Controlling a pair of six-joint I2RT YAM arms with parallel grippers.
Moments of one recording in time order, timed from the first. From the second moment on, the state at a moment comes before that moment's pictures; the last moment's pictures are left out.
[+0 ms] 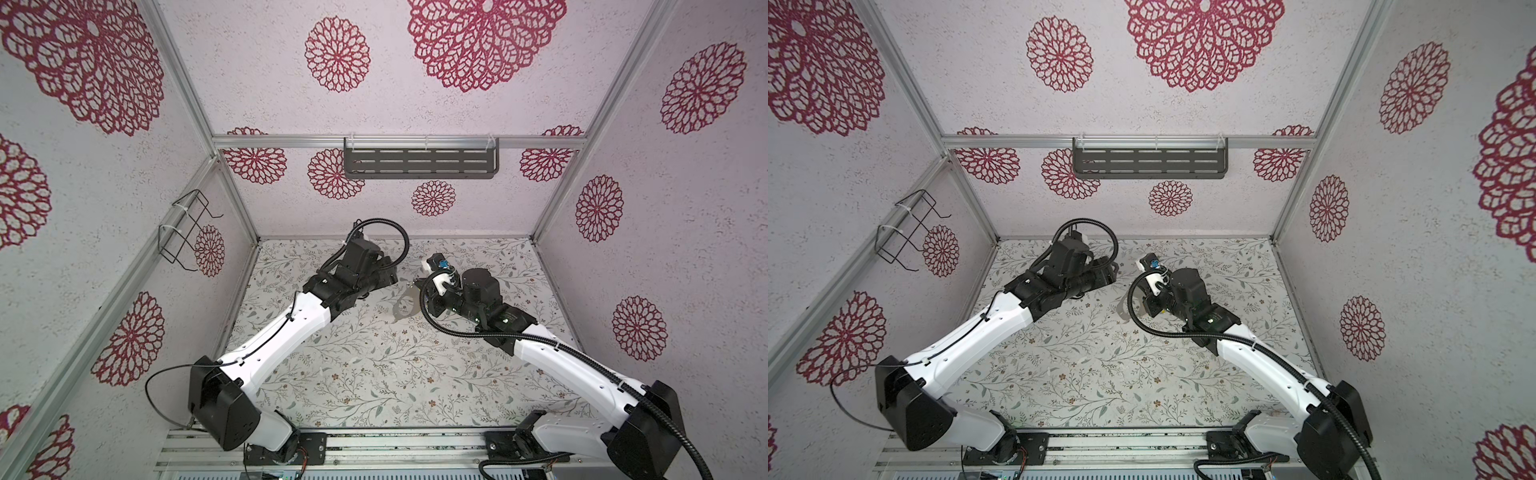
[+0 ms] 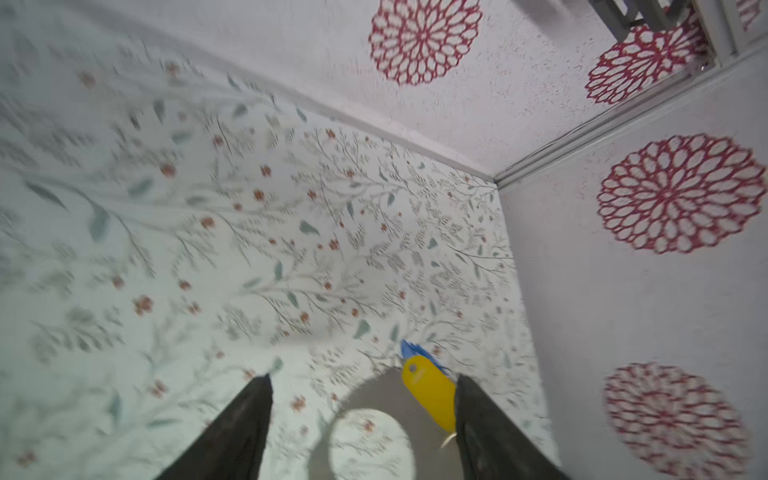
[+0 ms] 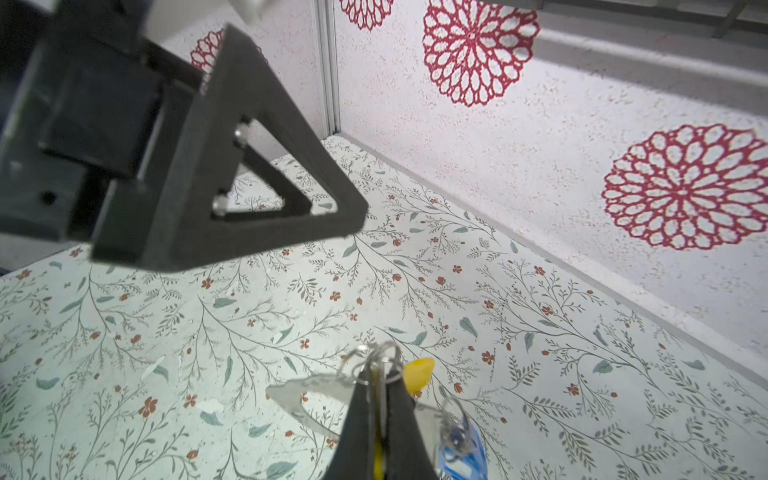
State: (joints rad) left arm -0.63 1.42 1.30 -0.44 -0.18 -0.62; right arm 0.69 1.24 1.01 -0.09 -0.12 -0.08
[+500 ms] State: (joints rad) left arm -0.59 1.41 1.09 0.05 0.11 -0.06; right arm 0.69 1.23 1.04 -0.22 -0.17 -0.20
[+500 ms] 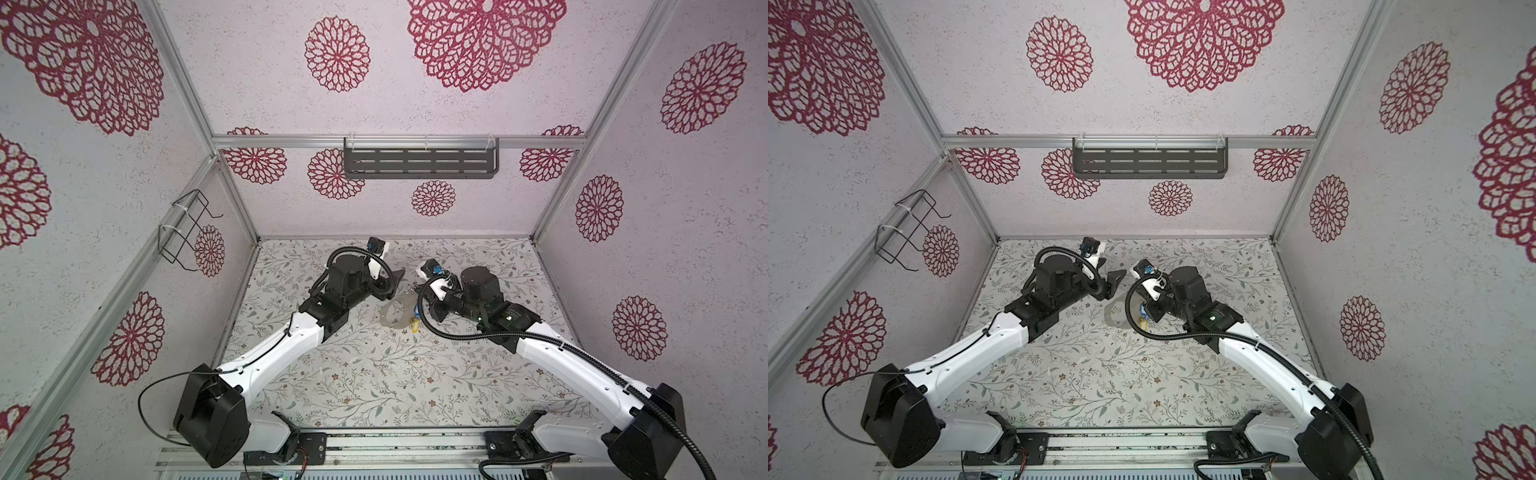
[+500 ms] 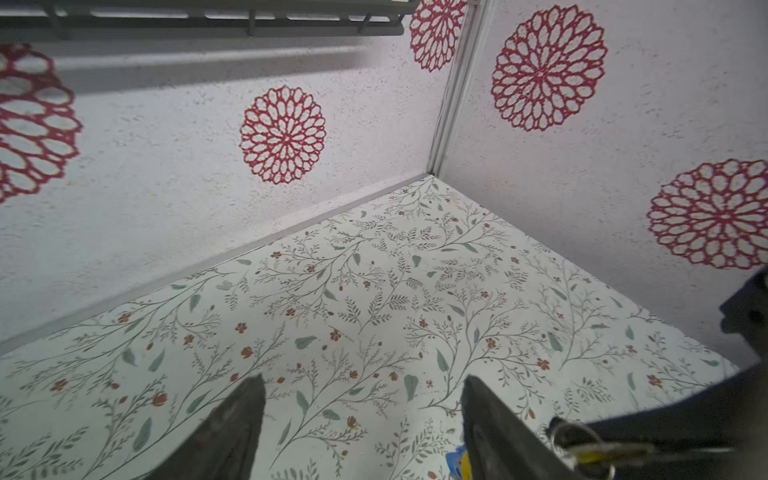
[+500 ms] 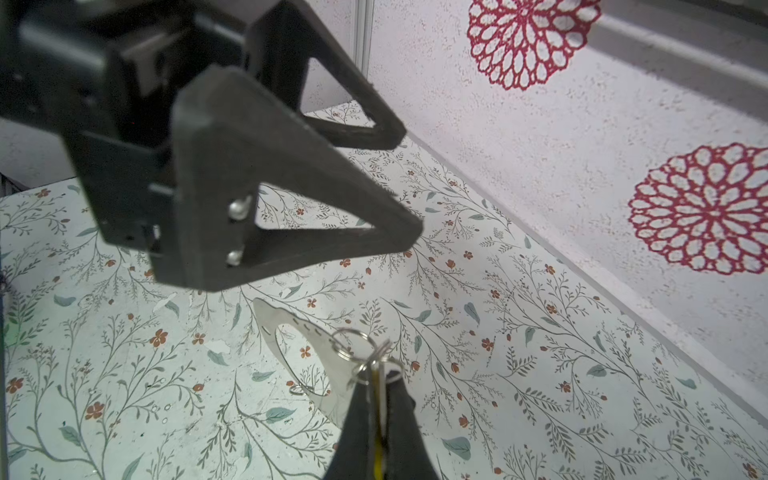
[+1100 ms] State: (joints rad) left arm -0.68 1.35 0.95 0.18 0.18 -0.17; right arm 0.65 1.14 0.94 -0.07 -0.14 -0.32
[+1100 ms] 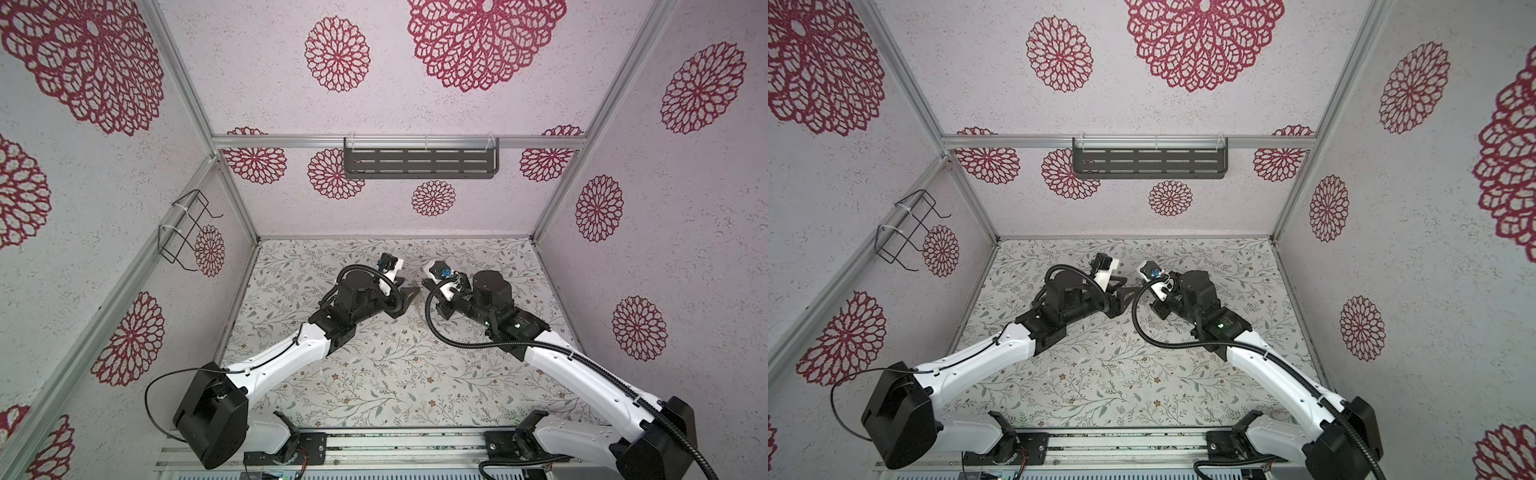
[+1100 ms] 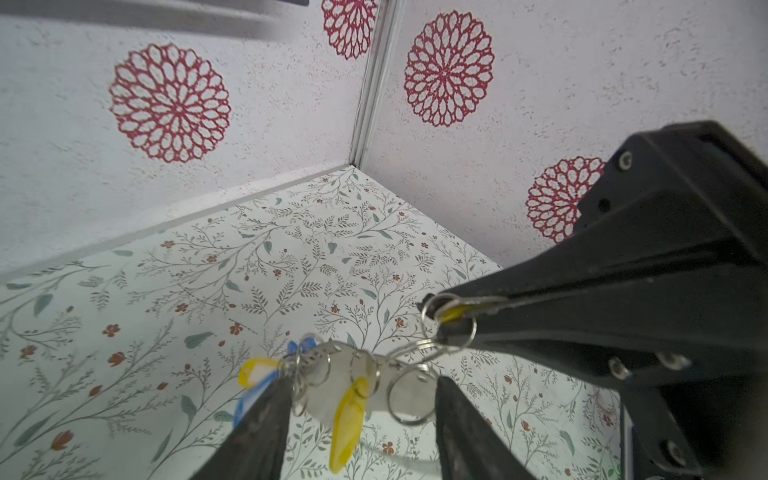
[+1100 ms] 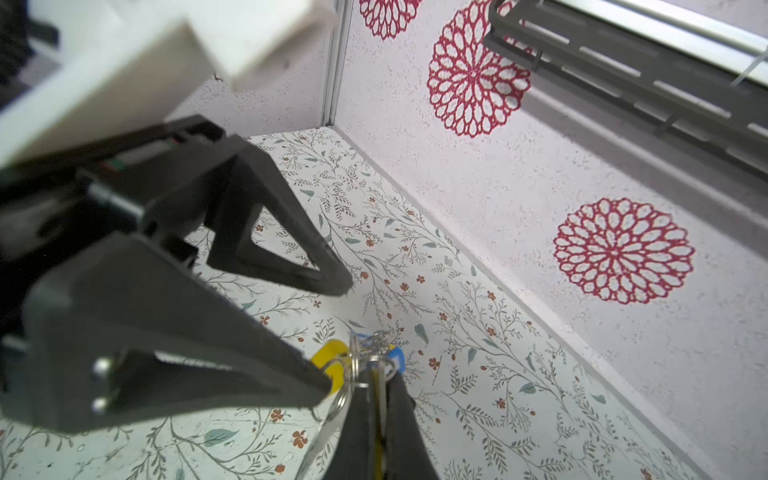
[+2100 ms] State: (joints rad) left arm -0.49 1.45 1.13 0.01 0.60 0.38; right arm 0.37 1.23 1.17 -0.43 -0.66 -0.46
